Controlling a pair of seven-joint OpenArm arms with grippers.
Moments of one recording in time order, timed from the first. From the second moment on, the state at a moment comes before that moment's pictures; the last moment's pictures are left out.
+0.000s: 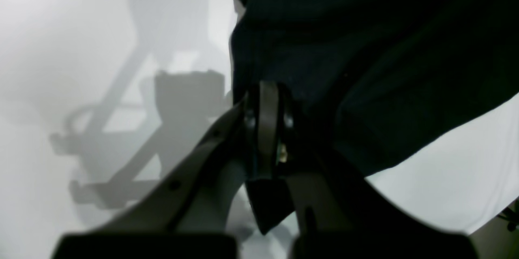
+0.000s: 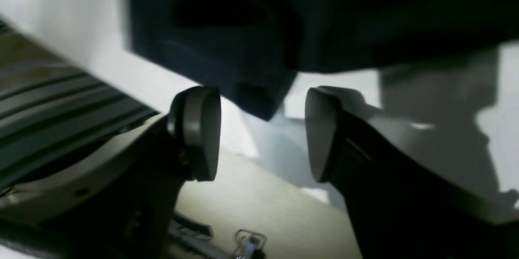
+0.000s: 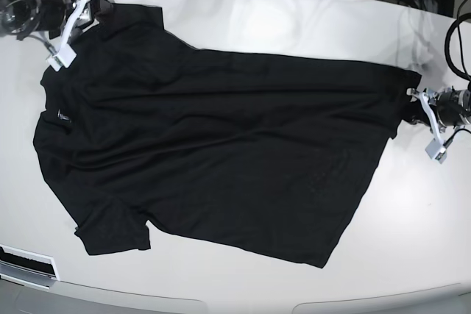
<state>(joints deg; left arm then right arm) -7.5 -46.8 14.3 59.7 -43.1 -36.2 36.9 -25.3 20.6 17.4 89.8 39.5 40.5 -68.7</state>
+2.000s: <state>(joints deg) 1.0 -43.4 10.7 60.2 -51.4 -30.0 42.1 -26.9 13.6 17.8 89.8 31.5 40.4 -66.1</state>
